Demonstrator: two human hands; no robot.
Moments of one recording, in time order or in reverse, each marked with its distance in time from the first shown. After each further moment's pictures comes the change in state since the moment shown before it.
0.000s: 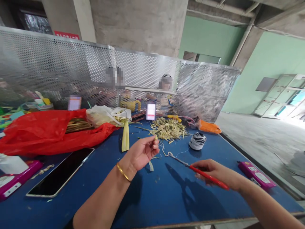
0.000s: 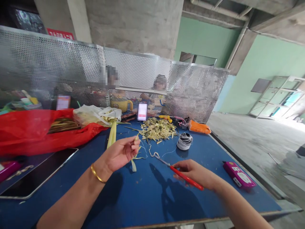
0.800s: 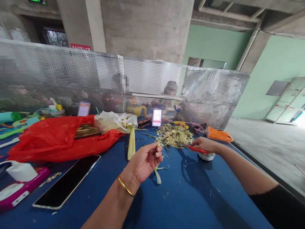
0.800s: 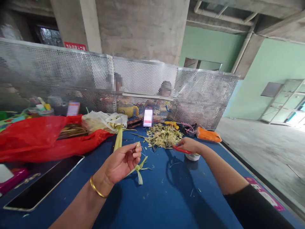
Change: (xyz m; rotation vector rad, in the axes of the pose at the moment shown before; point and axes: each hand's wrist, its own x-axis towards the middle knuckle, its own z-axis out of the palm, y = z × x) left_hand -0.006 0.016 -0.004 -0.073 0.027 0.024; right_hand 0.100 -0.058 -0.073 -0.407 0.092 0.014
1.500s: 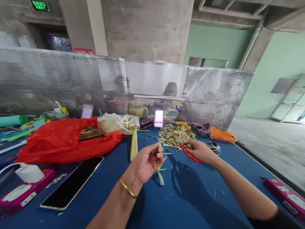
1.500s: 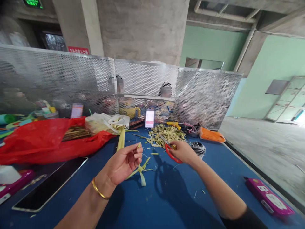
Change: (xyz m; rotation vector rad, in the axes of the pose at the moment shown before) left_hand -0.001 0.002 -0.001 0.003 0.010 0.029; right_hand 0.000 -0.025 0.054 -0.359 0.419 -0.109
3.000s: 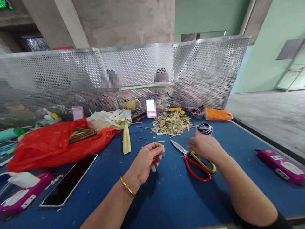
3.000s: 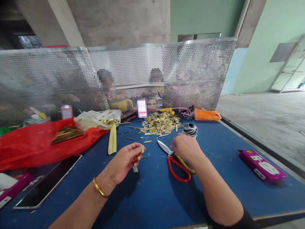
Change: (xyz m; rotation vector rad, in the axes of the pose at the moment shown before) left_hand 0.012 -0.056 0.000 0.718 0.122 0.099; right_hand -0.045 0.032 0.010 -0.197 0.042 -0.017
